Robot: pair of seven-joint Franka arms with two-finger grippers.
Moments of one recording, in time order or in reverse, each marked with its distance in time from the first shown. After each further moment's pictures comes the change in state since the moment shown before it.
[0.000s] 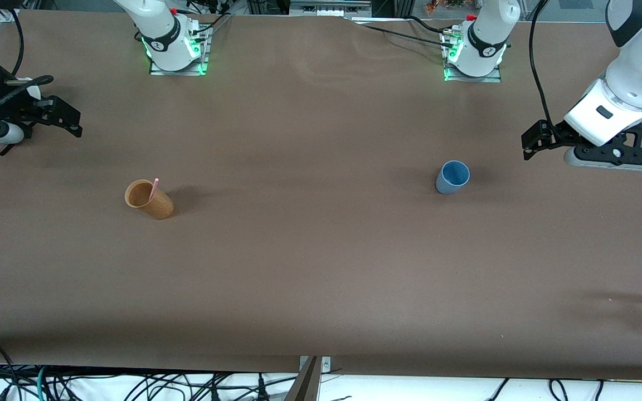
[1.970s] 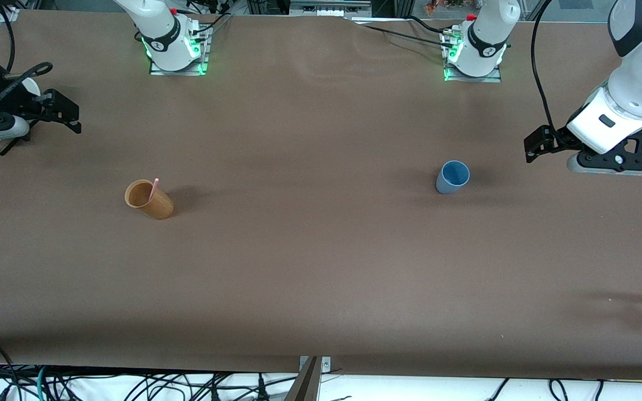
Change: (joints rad) left arm 0.012 0.017 0.003 0.000 0.000 -0.012 -0.010; right arm -0.002 0.000 0.007 0.014 0.007 -0.016 -0.143
